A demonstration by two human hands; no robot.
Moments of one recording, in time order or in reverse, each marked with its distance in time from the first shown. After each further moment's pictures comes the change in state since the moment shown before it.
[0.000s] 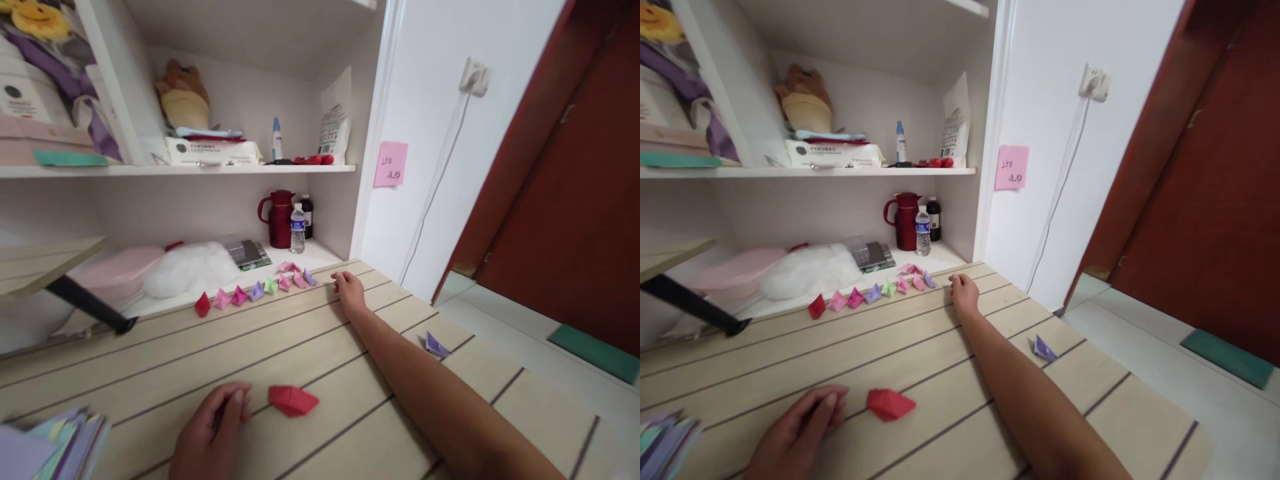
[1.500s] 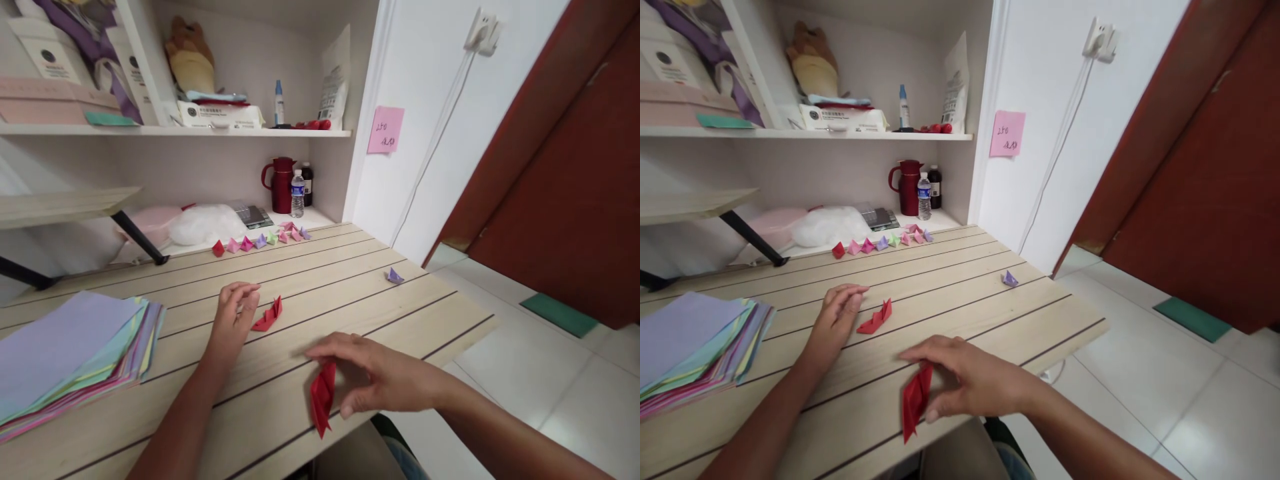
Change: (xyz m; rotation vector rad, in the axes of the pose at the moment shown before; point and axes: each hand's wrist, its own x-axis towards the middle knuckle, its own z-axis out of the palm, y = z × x) left_hand -0.037 0.021 -0.003 0.199 0.044 0.497; right_hand -0.280 -0.035 -0.141 -0.054 -1.079 -0.601
